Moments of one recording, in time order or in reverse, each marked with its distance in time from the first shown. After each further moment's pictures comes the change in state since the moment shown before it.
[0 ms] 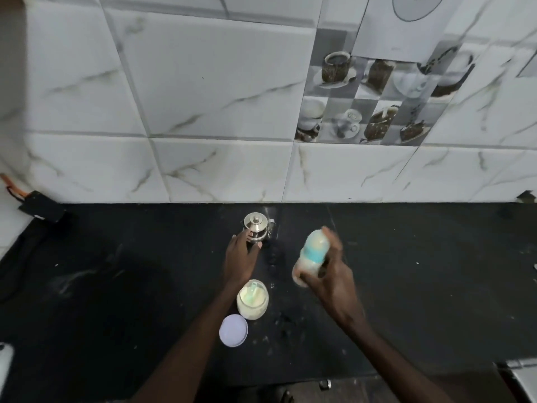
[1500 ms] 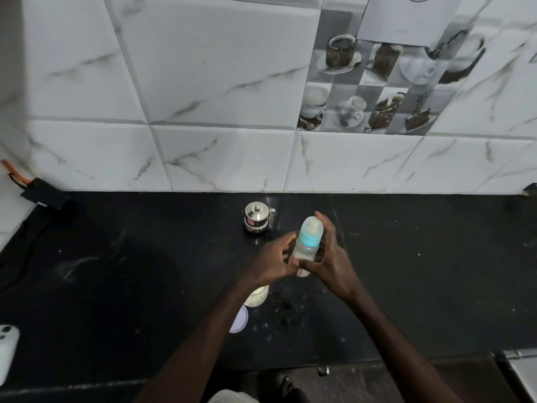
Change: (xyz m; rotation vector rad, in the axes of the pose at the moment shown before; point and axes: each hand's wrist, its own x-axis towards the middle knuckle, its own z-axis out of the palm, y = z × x) left_hand -0.046 0.058 0.010 -0.337 -0.582 0.124; right_hand 0.019 0.012 -0.002 0.048 -0.200 0.027
